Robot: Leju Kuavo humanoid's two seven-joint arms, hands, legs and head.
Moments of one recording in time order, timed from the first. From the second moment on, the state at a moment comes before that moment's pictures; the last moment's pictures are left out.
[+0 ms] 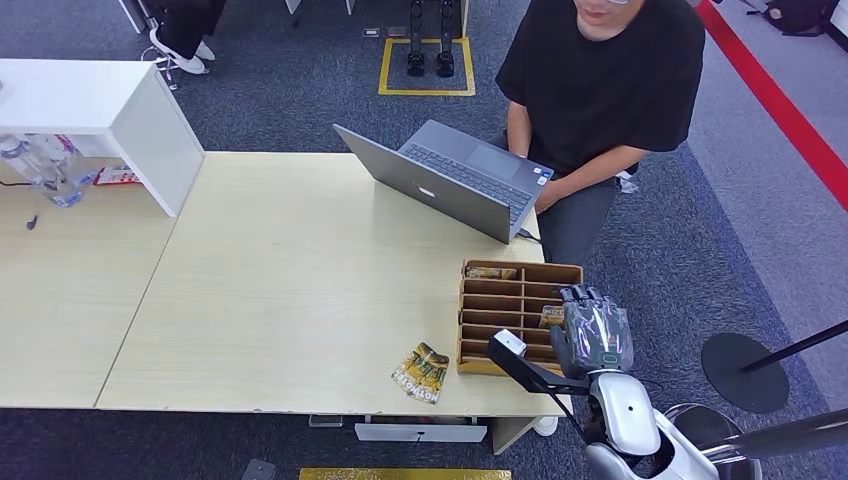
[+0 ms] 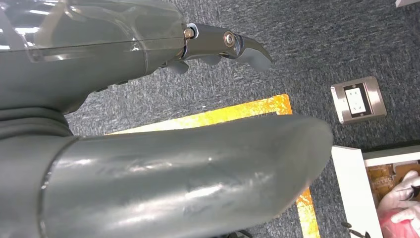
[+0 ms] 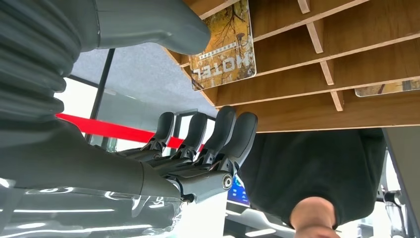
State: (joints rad) left arm -0.14 0.00 -1.06 -0.25 0.77 0.38 -0.24; right arm 0.00 -0.47 0.58 -1.73 1.20 -0.21 0.68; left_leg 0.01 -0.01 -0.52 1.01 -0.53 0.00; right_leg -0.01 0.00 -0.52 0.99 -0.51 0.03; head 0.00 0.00
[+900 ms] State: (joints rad) left arm -0.14 0.00 -1.06 -0.25 0.76 0.38 -0.24; right arm 0.00 -0.47 0.59 -1.72 1.18 -0.20 0.68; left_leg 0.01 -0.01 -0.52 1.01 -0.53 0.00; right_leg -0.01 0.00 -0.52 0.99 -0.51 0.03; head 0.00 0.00
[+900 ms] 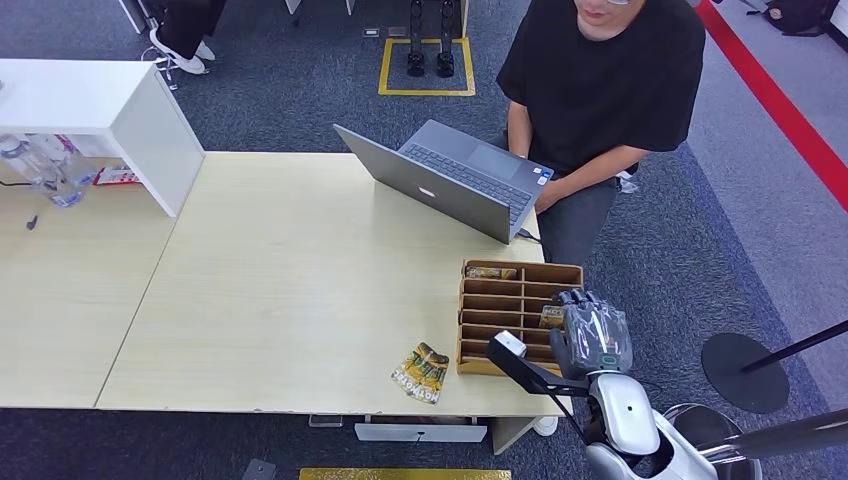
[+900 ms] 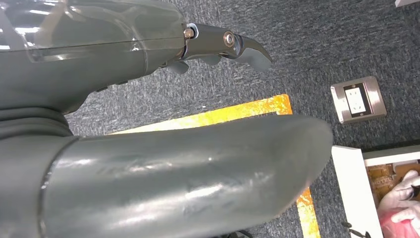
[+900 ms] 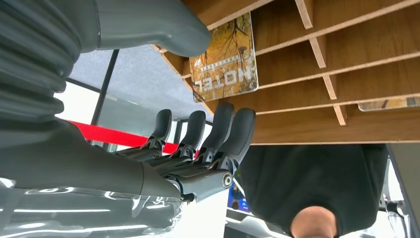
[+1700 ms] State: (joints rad) left arm -0.14 0.00 -1.06 -0.25 0.76 0.38 -0.24; right arm 0.00 -0.47 0.59 -1.69 1.17 -0.20 0.68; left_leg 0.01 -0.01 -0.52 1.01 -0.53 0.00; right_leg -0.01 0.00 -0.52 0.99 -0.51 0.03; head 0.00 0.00
